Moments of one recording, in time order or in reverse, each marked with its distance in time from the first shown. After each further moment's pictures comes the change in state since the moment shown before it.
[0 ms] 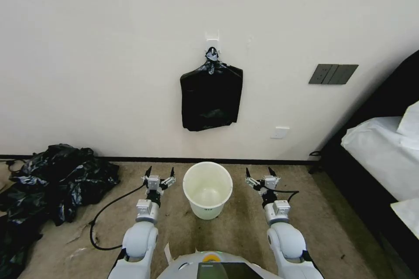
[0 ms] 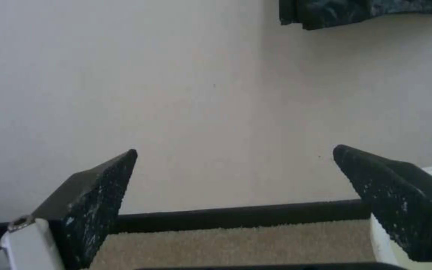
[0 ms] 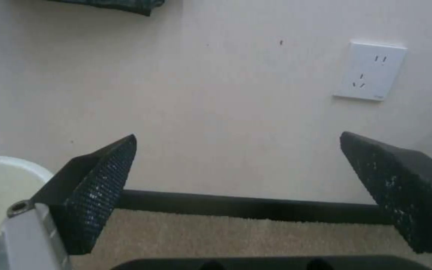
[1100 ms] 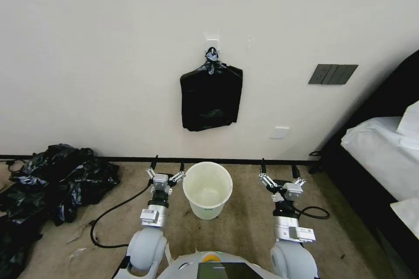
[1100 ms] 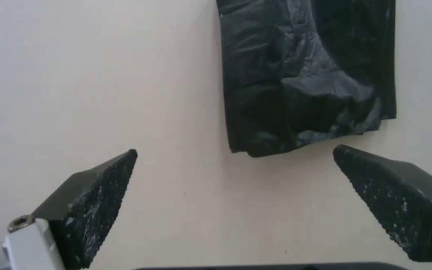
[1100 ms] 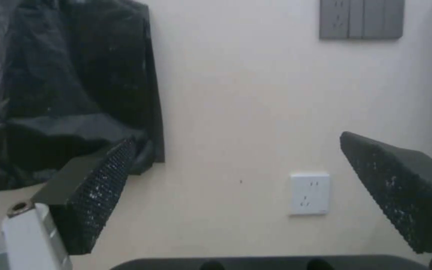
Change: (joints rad) left arm 0.070 0.094 0.164 -0.162 0.071 -0.177 -0.141; right arm -0.185 0.066 -0.027 0.198 -0.012 0.367 0.114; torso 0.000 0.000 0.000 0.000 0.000
